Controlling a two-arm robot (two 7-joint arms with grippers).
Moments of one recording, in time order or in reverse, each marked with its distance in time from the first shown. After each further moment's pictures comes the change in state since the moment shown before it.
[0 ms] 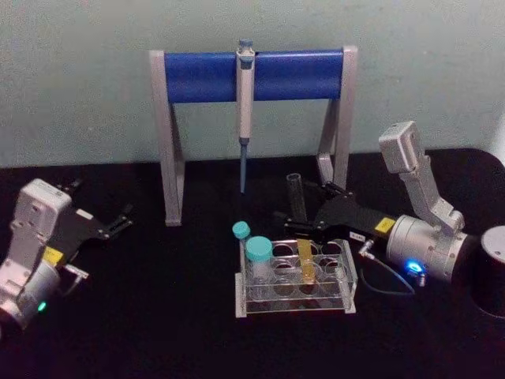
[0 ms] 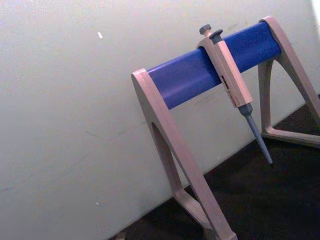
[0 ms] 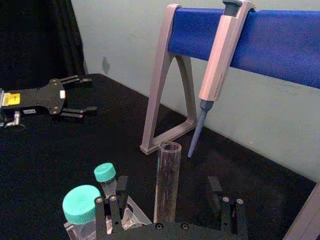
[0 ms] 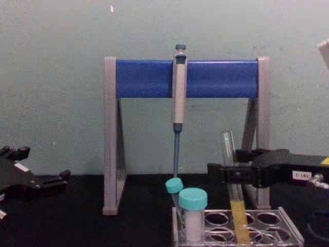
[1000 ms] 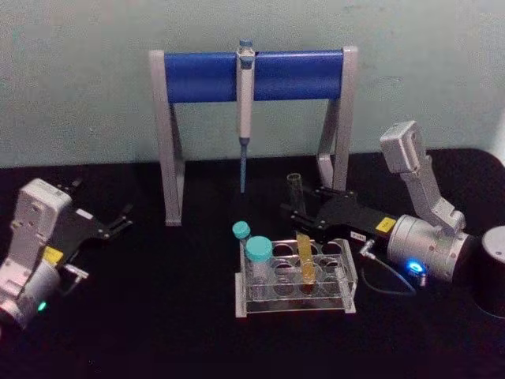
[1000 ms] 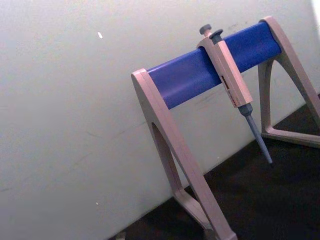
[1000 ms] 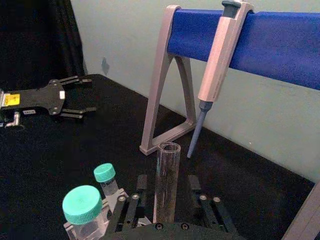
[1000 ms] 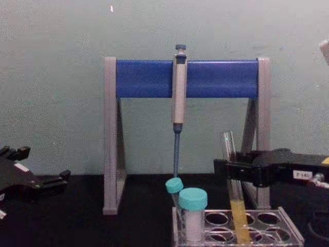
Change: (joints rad) left arm 0.000 0.000 0.000 0.000 0.000 0.000 0.000; right arm -0.002 0.002 0.002 -0.004 0.001 -0.002 -0.003
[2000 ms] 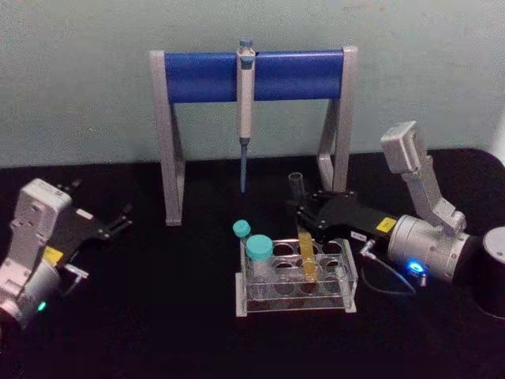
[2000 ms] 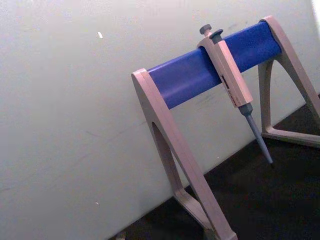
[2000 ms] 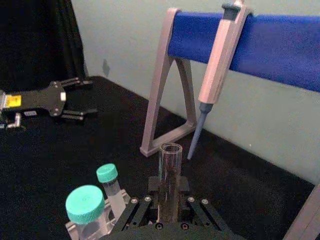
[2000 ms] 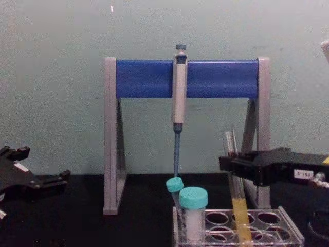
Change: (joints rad) left arm 0.000 0.000 0.000 0.000 0.000 0.000 0.000; right arm -0.002 0.001 0.001 -0.001 0.001 -0.007 0.002
